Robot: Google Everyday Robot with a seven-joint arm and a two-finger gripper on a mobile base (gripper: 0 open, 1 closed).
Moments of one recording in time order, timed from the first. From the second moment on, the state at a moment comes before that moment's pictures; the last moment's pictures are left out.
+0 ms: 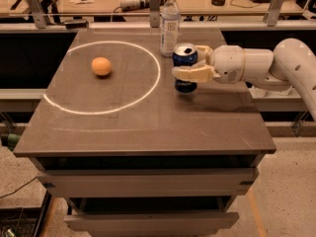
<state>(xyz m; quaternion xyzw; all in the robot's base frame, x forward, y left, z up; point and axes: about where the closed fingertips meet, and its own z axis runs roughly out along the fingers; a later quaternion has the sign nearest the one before) 0.604 -0.074 0.914 -0.50 0.51 0.43 0.55</state>
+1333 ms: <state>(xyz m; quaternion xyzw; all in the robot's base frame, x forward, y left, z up) 0.582 -0.057 0.900 -0.48 0.52 0.43 0.56</state>
